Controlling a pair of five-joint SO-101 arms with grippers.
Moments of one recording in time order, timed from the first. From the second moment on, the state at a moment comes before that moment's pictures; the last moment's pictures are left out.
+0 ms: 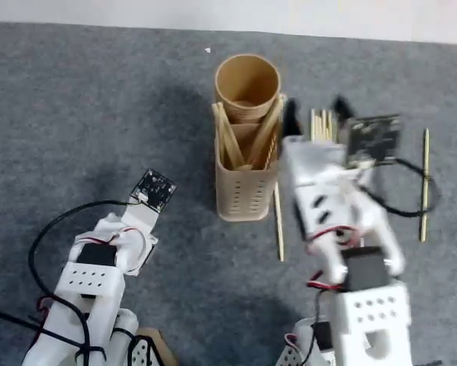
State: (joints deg) left arm -2.0 -51.1 79.4 44.1 -21.1; right arm -14.5 -59.4 39.8 32.7 0.8
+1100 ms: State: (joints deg) left arm -1.9 -51.1 79.4 44.1 -21.1; right arm 10.6 10.5 22.2 43.6 23.9
